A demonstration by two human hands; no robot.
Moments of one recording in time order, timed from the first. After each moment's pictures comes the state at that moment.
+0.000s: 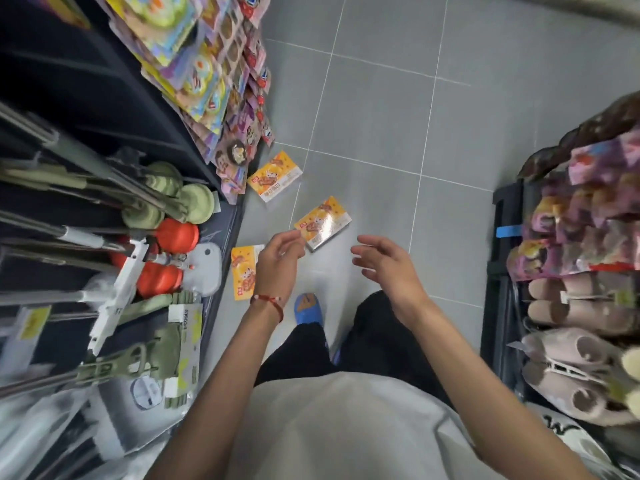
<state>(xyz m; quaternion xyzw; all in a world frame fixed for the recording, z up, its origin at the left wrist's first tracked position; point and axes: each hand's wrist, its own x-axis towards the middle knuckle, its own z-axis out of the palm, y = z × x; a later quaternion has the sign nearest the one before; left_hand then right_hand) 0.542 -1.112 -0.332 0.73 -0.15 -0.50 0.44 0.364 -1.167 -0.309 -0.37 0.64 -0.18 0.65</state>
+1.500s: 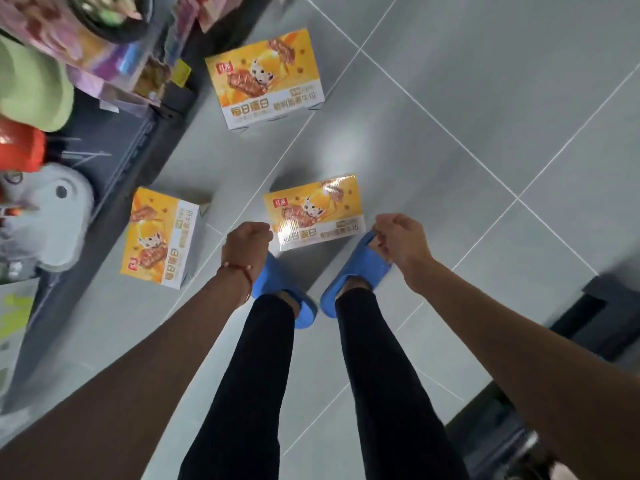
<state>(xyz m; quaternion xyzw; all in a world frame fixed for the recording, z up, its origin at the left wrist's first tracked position) 0.583 -1.341 -0.814 0.80 0.15 -0.51 0.28 0.401 -1.520 -0.812 -0.44 0.67 0.12 0.58</state>
